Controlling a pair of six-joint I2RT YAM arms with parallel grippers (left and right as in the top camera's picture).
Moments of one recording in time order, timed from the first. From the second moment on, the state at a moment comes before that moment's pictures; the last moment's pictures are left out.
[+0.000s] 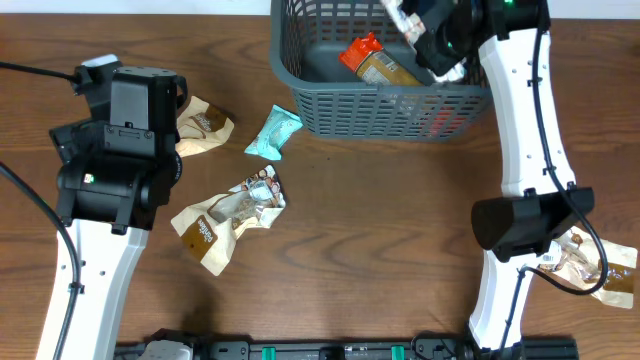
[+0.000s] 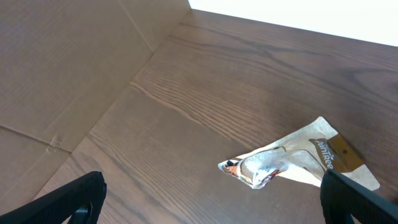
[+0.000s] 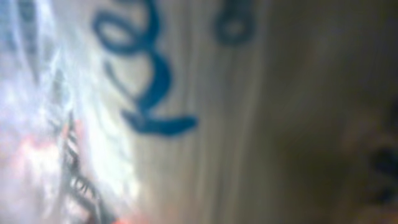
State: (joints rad) left arm -0.18 1.26 1.43 -1.02 -0.74 -0.33; right arm 0.17 2.18 2.48 -1.41 0.00 -0.56
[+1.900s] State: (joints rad) left arm -0.18 1.26 1.43 -1.02 -0.74 -0.33; right arm -0.12 1.71 2.88 -1.69 0.32 0.14
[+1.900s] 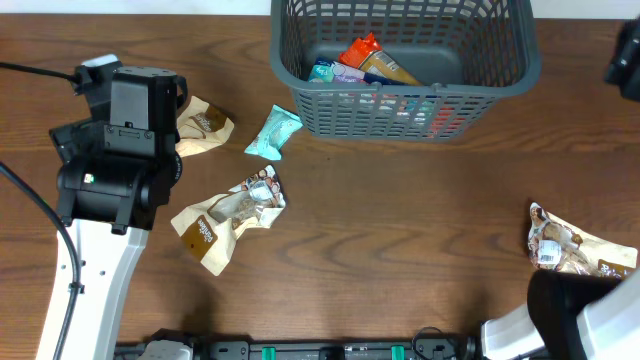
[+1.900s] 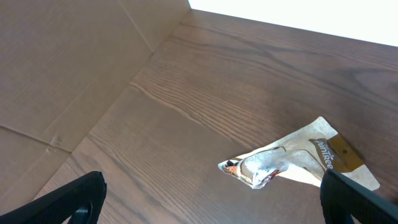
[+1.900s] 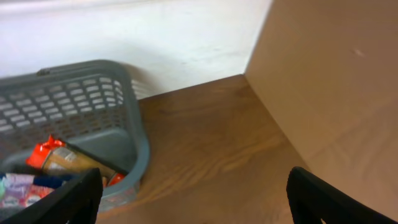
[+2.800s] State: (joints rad) left arm -0.18 1.26 1.43 -1.02 -0.64 -0.33; right arm -0.55 1.24 1.42 -1.30 0.35 0.97
